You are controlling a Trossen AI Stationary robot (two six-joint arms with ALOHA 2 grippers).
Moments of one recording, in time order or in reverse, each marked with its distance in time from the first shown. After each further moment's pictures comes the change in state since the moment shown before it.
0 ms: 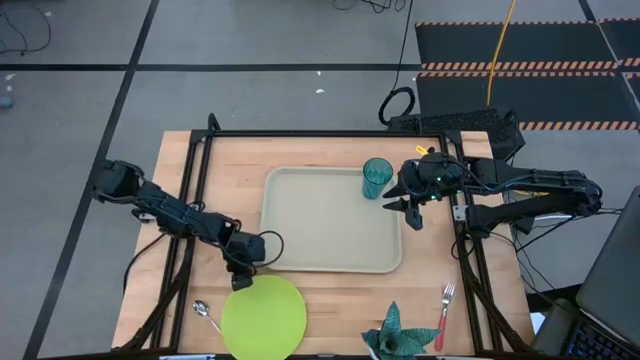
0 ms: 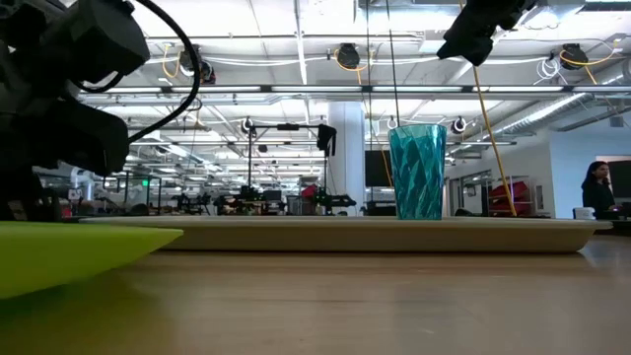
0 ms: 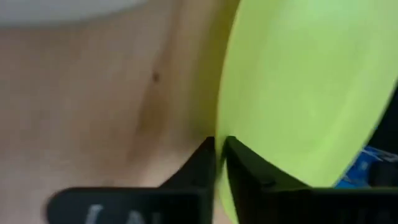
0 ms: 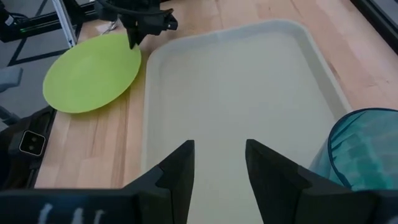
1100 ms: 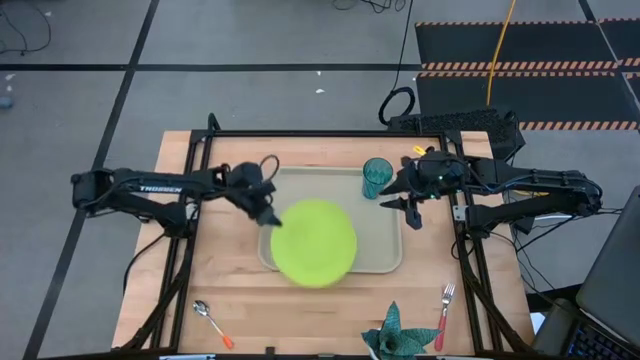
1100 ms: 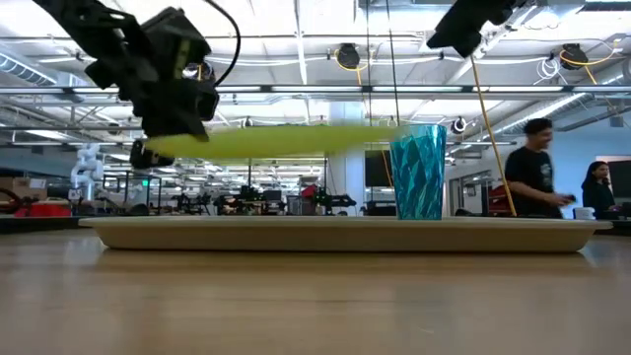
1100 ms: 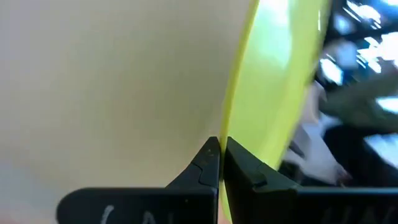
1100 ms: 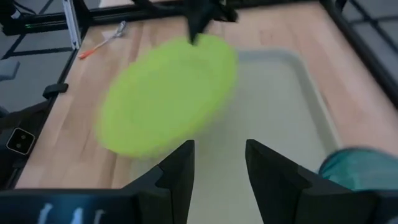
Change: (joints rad) left arm 0.607 -0.228 0.106 -0.008 0.034 0.052; right arm 0.000 0.000 0.000 0.076 0.003 -0.118
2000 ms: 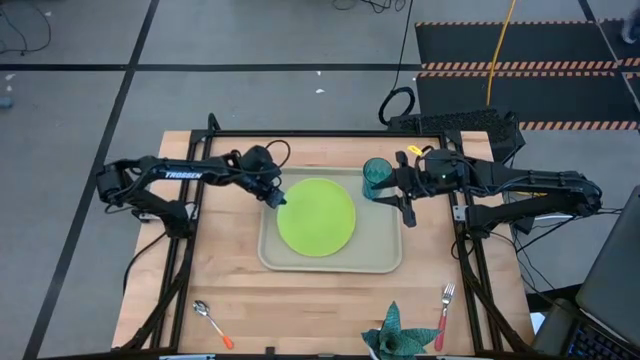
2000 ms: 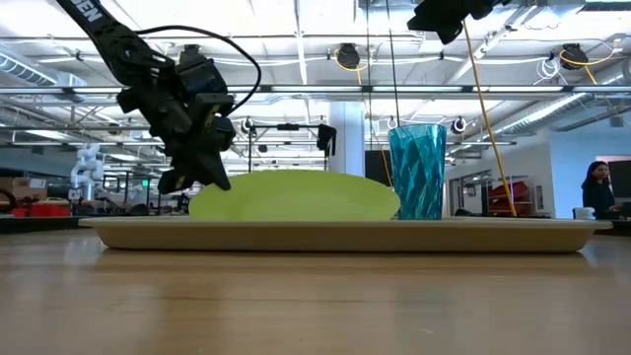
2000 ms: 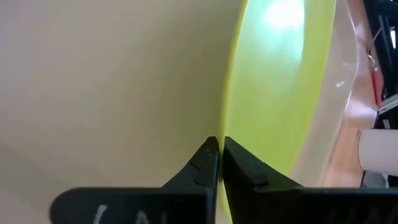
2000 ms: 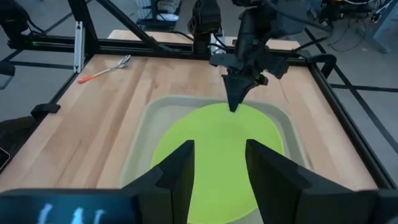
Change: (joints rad) left arm 0.204 0.229 0.066 0.010 -0.075 0.263; right arm 0.000 0.000 -0.042 0.211 0.000 -0.129
